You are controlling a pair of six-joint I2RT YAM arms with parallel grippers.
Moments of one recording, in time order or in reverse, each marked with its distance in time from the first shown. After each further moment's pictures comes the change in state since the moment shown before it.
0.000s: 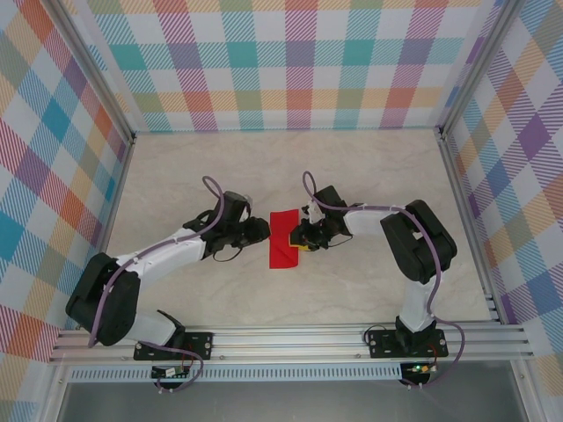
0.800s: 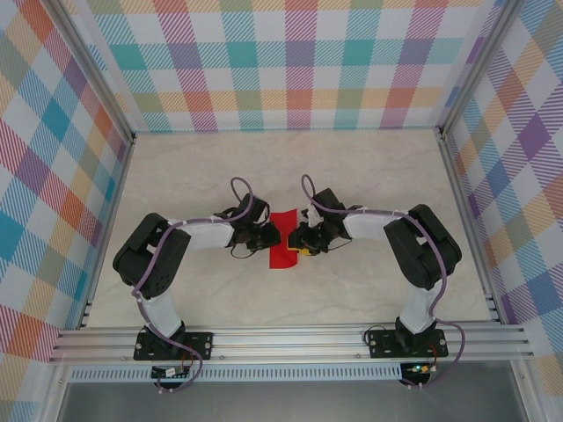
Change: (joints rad) left arm -0.022 0.389 0.116 0.113 0.097 0.027; right arm 0.032 -0.043 -0.015 -0.037 0.046 0.054
